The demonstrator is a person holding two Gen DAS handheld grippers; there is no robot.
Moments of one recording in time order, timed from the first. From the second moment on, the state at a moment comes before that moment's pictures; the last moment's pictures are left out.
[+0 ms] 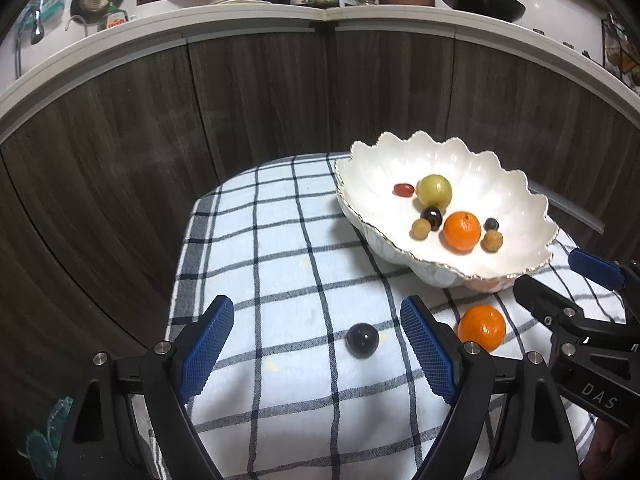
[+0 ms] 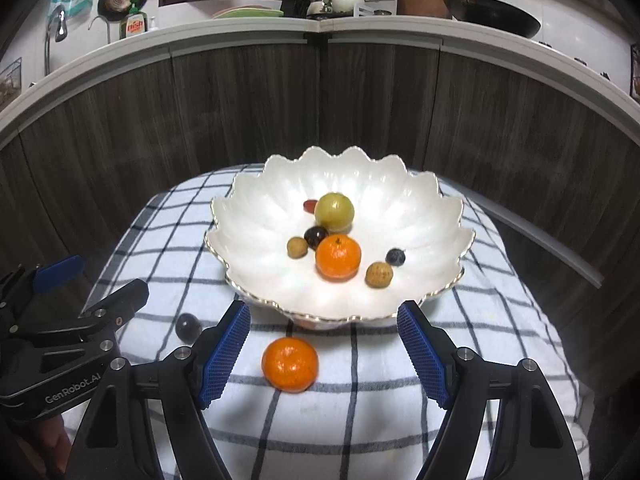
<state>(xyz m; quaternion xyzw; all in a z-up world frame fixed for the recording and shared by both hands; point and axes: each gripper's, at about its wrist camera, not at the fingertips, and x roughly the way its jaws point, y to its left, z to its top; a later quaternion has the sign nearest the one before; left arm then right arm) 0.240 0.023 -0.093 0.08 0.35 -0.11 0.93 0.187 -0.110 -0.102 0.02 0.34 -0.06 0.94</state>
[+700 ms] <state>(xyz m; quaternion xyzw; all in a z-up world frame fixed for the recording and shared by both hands) 0.256 0.013 -0.142 0.09 0.40 -0.15 0.90 0.194 -0.099 -0.146 0.02 0.39 -0.04 0.92</state>
